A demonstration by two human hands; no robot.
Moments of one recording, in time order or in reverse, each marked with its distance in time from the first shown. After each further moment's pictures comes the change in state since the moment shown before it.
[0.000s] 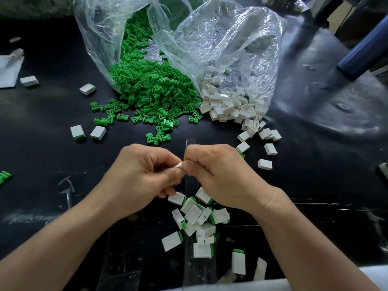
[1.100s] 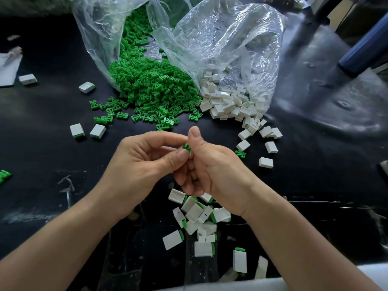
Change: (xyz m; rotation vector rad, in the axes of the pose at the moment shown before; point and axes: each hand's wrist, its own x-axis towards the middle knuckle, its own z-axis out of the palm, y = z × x) left_hand 0.001 0.008 0.005 -0.452 0.039 0.139; right_hand 0.003 -0.009 0.011 1.120 -0.155 0.362
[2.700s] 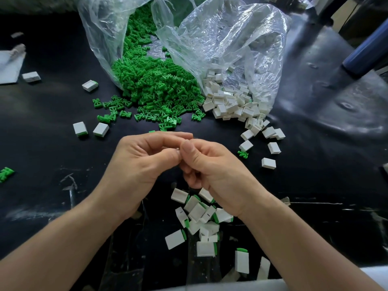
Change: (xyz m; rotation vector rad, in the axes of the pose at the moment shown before) left_hand 0.000 -0.002 -0.003 0.027 0.116 -0.069; right_hand 0.005 0.009 0.000 -0.068 0.085 -0.140
